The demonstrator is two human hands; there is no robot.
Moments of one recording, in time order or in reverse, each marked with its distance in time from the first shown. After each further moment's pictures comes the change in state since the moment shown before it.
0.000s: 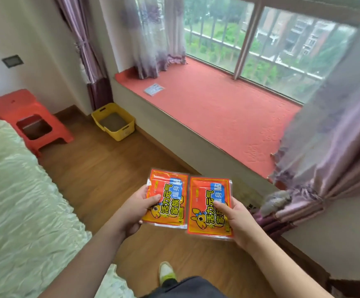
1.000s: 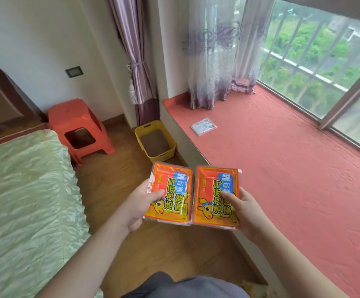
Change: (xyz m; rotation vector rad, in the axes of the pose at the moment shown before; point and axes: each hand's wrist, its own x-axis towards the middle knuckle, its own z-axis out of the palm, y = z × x) left_hand 0.288 0.264 -0.106 -0.092 0.310 0.087; right_hand 0.417 -0.248 0.127 -0.098 -0.259 0.028
